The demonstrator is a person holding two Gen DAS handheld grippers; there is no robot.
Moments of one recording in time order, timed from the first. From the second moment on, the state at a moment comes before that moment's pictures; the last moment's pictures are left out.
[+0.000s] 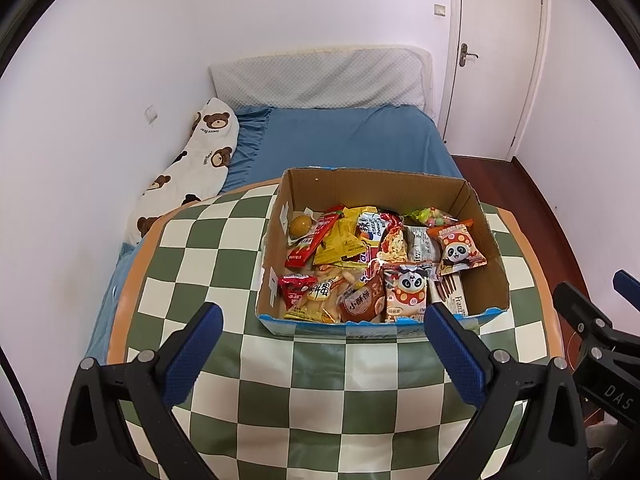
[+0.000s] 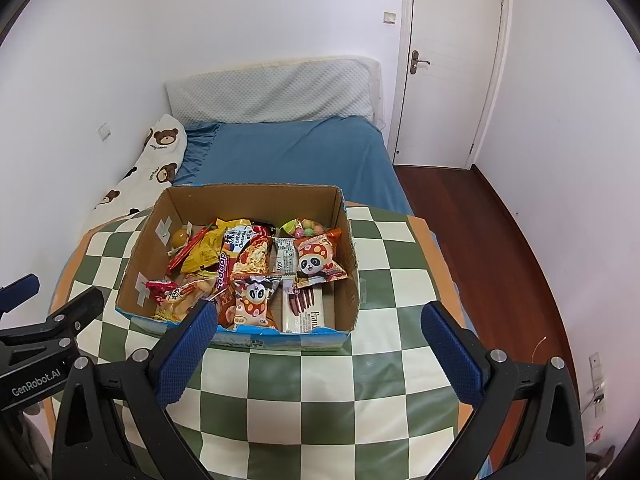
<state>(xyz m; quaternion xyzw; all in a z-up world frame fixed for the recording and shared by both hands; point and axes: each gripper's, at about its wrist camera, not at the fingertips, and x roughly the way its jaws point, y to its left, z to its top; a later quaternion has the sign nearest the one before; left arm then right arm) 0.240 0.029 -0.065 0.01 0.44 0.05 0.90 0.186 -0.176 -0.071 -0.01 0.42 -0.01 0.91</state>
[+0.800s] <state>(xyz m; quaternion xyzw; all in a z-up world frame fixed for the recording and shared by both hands) 0.237 0.028 -0.059 0.01 0.44 0.05 0.90 0.182 -0.177 -0.069 -0.01 0.42 -0.01 0.91</state>
